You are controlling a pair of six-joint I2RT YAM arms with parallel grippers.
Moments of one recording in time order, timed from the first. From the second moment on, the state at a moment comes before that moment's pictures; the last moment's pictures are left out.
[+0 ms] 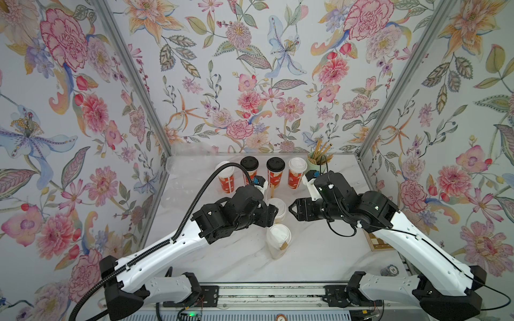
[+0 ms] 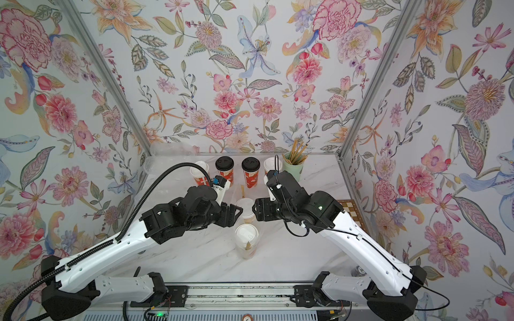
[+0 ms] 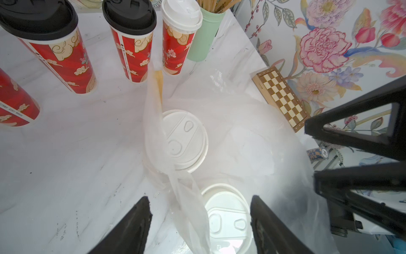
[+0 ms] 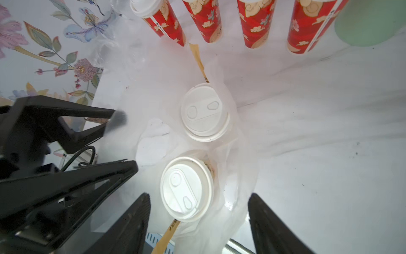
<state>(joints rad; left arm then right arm) -0.98 1.23 1.26 -0.72 -0.13 -0.53 0.84 1.22 1.47 -1.12 0.01 0.58</state>
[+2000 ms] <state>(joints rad) -0.90 1.79 1.78 -0.45 0.18 -0.36 0.20 1.23 1.54 -1.14 -0.06 0.38</state>
